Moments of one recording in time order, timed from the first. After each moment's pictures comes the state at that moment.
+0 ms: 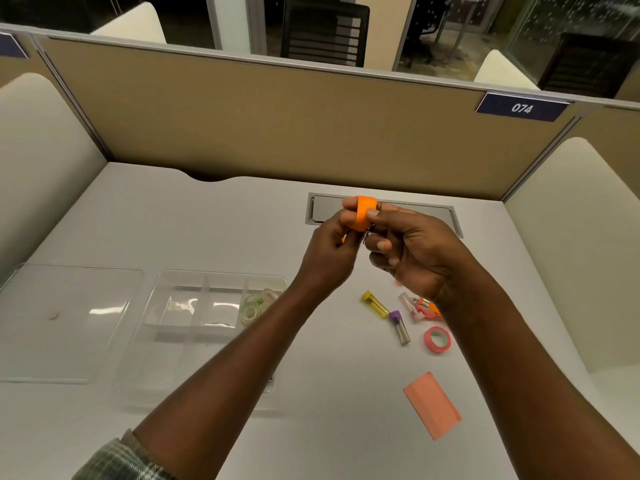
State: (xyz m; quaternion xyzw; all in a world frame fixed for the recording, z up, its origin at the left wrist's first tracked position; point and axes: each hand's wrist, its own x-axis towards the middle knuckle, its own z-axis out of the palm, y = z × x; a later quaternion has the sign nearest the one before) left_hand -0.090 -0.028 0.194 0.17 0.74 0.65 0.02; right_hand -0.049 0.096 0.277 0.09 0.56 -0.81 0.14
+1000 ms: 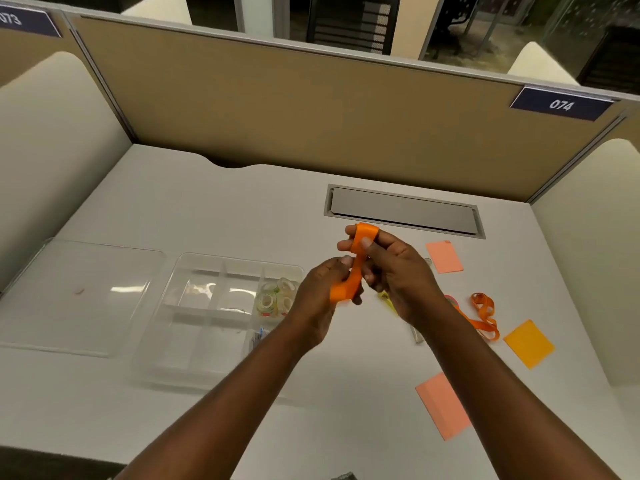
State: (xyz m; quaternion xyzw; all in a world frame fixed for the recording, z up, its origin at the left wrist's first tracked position) left_hand -0.048 -0.065 0.152 -0.03 0.60 0.77 0.21; right_hand -0.047 0.074 0.192 0.05 0.70 -0.71 0.09
